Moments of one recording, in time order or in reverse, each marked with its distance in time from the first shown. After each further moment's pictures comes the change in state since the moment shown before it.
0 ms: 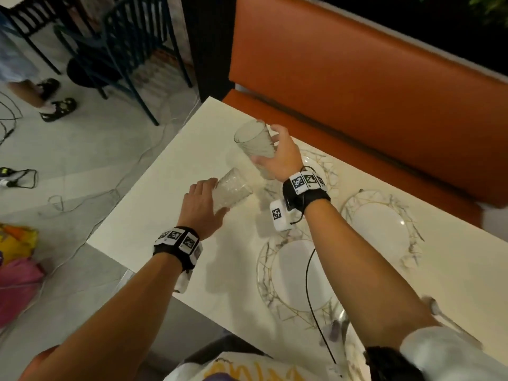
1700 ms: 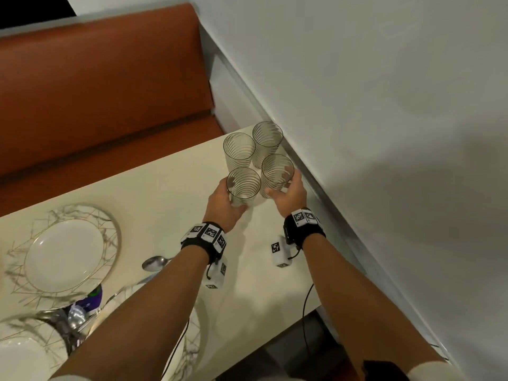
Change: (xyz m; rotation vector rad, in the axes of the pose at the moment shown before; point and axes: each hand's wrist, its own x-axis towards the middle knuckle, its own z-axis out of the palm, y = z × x) left_hand -0.198 0.670 0.411 -0.420 -0.710 0.503; right_hand -0.495 0.524 -0.464 0.308 1.029 0.667
